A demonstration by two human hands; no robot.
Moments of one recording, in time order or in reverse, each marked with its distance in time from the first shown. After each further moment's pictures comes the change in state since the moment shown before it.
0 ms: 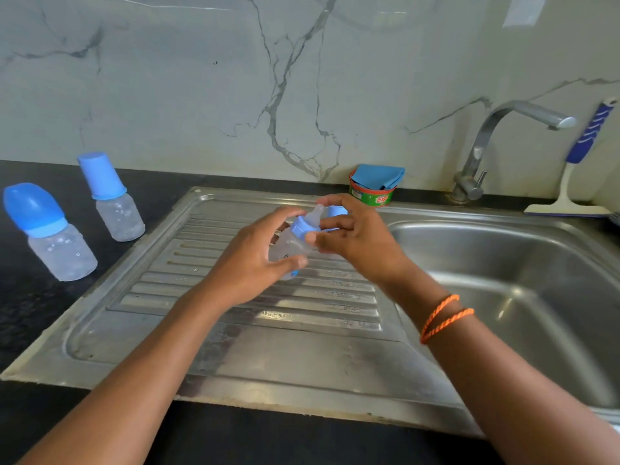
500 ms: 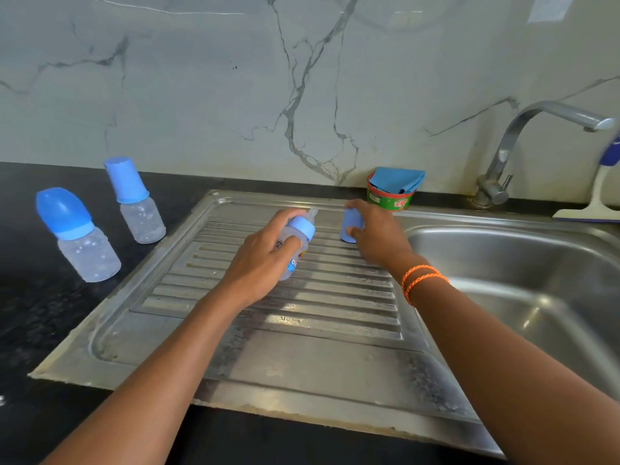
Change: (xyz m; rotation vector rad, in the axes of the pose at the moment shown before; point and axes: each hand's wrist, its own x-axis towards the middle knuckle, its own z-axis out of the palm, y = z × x) left_hand 0.002 -0.001 -0.006 -0.171 0.039 -0.248; right_hand 0.079 0.059 -0.017 -0.797 0.044 0.034
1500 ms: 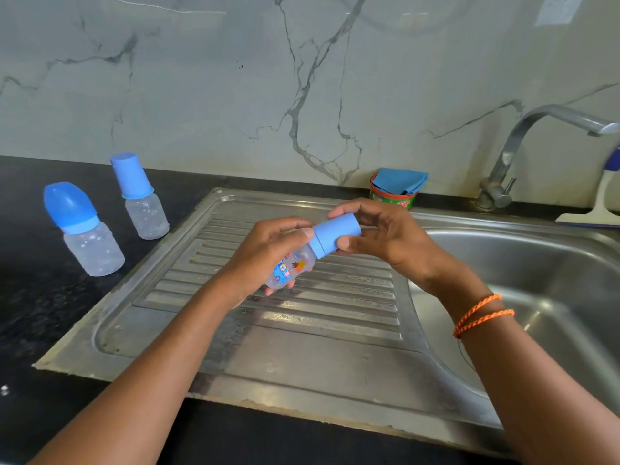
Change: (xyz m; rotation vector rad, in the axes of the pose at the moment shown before) left_hand -0.005 0.014 -0.007 -0.406 -0.164 -0.029; right_hand -0.061 -0.024 -0.045 0.844 -0.237 -0.300
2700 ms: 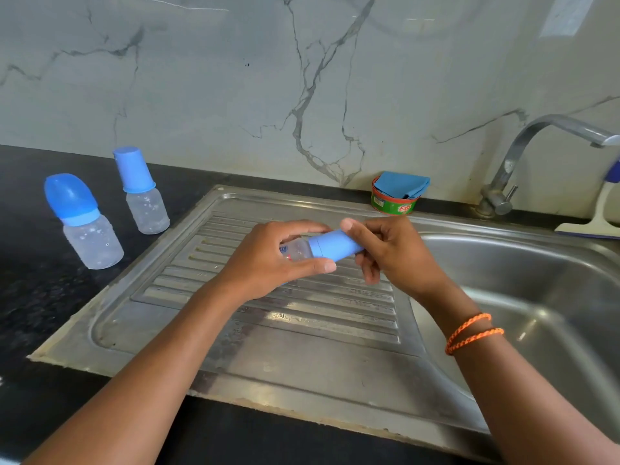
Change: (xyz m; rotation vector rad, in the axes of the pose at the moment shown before) left_hand -0.002 -0.007 -0.002 0.450 0.070 0.228; right_hand -0.009 -0.002 0.013 -0.237 0.159 0.048
